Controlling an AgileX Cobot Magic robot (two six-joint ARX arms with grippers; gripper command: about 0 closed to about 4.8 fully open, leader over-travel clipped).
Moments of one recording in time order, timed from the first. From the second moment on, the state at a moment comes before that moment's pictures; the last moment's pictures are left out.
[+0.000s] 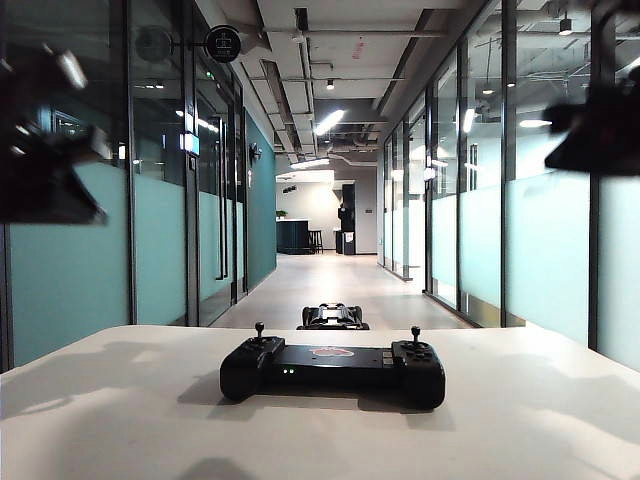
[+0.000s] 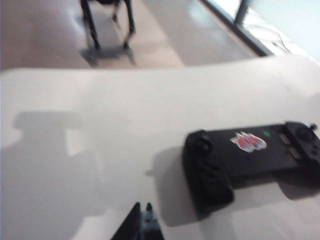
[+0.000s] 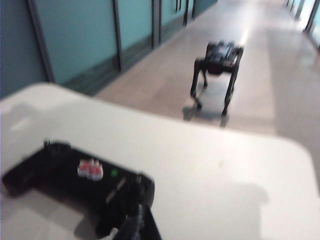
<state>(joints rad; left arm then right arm) -0.22 1.22 0.42 0.45 0.17 -0.04 0.40 1.01 0.21 0.69 0.05 -0.02</state>
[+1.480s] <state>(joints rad) -0.28 1.70 0.71 0.52 0.31 -0.04 0.46 1.86 0.53 0.82 -0.02 0.18</state>
